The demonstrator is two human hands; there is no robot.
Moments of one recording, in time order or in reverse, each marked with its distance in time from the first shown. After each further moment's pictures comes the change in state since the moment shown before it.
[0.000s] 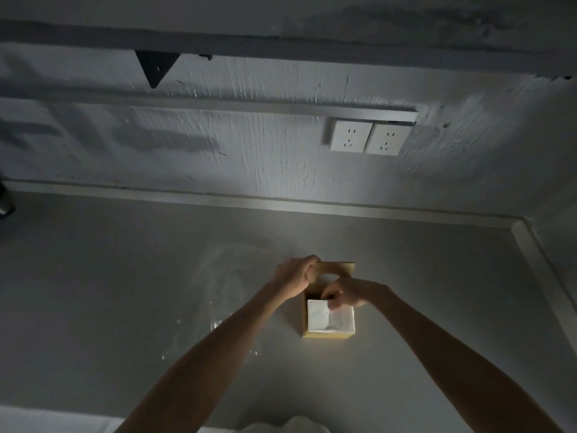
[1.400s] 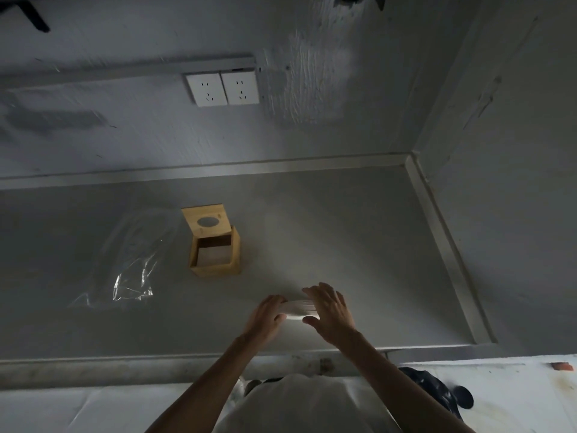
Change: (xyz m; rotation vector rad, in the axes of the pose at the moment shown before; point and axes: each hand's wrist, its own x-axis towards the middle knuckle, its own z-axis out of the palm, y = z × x) left_hand -0.133 0.196 0.258 -0.124 -0.004 -0.070; right_hand -0.172 0.211 0.251 0.082 0.686 -0.025
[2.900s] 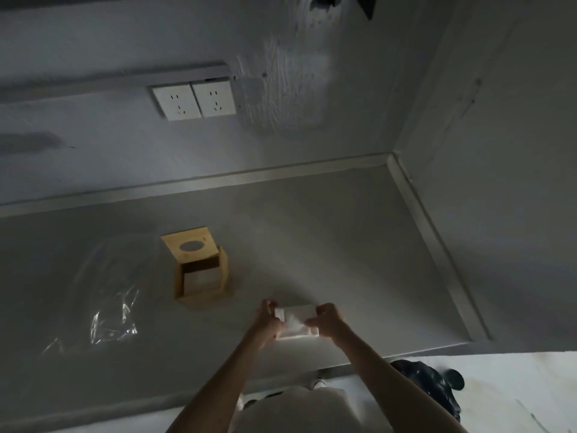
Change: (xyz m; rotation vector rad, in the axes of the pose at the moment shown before) left_hand 0.056 0.012 -0.011 -0.493 -0.135 -0.570; right_hand 0.044 -0.002 0.002 0.857 -0.175 0.816
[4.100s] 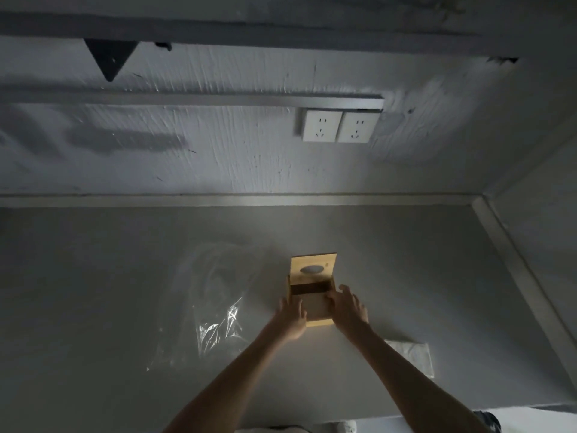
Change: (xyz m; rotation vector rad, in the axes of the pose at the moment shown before) left_hand 0.065 -0.040 -0.247 0.659 -0.180 0.241; right_hand -0.008 -0.196 0.188 -0.877 0.336 -0.375
